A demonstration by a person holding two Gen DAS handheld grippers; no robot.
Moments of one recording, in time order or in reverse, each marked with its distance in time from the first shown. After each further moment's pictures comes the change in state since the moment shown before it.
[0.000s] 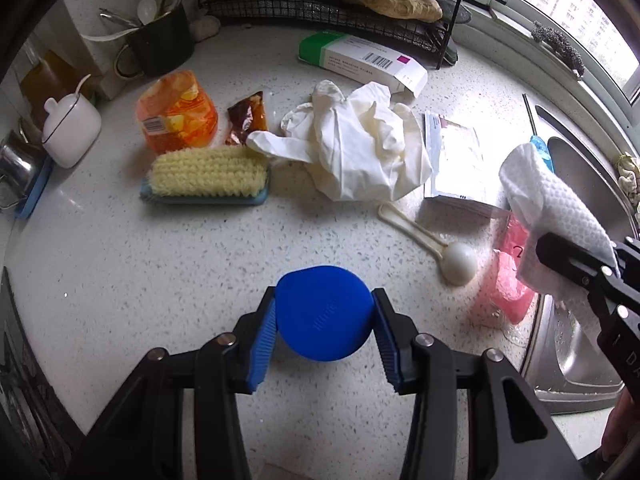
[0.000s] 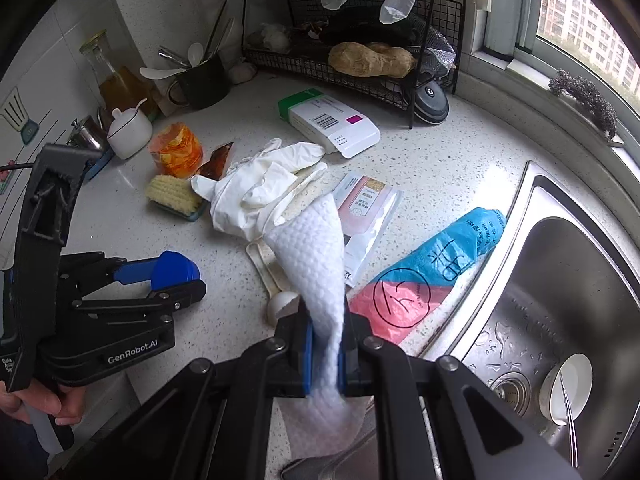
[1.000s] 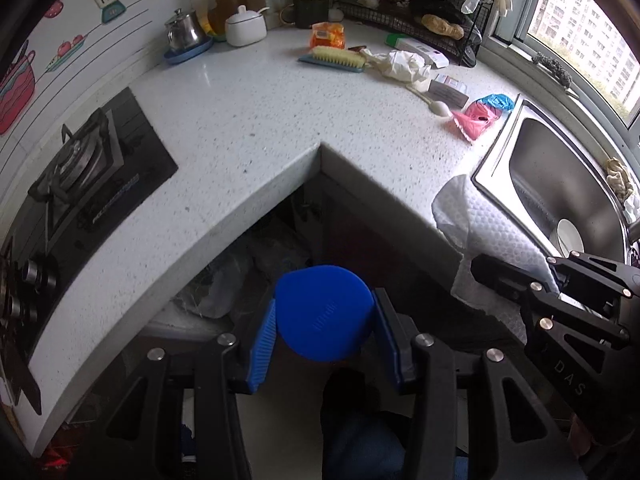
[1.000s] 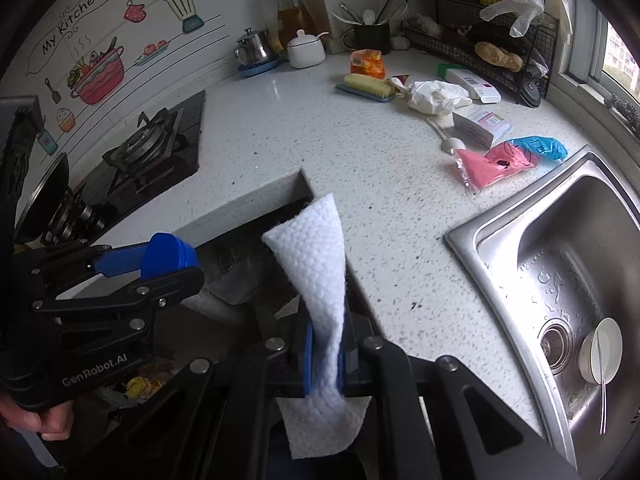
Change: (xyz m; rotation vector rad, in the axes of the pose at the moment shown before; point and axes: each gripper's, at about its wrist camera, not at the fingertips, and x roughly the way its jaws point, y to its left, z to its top) left arm -0.141 -0.036 -0.260 -0.324 -0.078 0.146; right arm -0.091 0.090 -0.179 -0.296 0.028 0.260
